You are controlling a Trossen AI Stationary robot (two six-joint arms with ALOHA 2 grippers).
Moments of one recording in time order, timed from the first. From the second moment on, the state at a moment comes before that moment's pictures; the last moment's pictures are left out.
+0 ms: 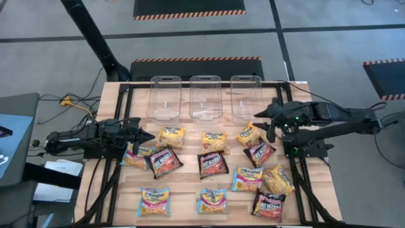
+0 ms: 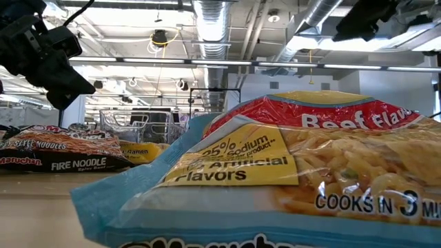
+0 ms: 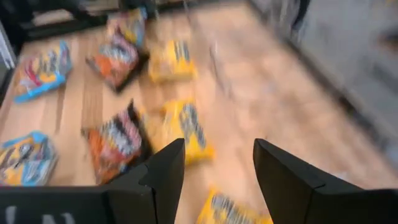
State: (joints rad) left arm 0.07 0.00 0.16 -0.45 -0.04 -0.42; right arm 0.01 0.72 0.85 -0.72 0.23 0.24
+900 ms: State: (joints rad) left arm 0.07 0.00 0.16 -0.45 -0.04 -0.44; right arm 0.02 1.16 0.91 -0.99 -0.09 0.33
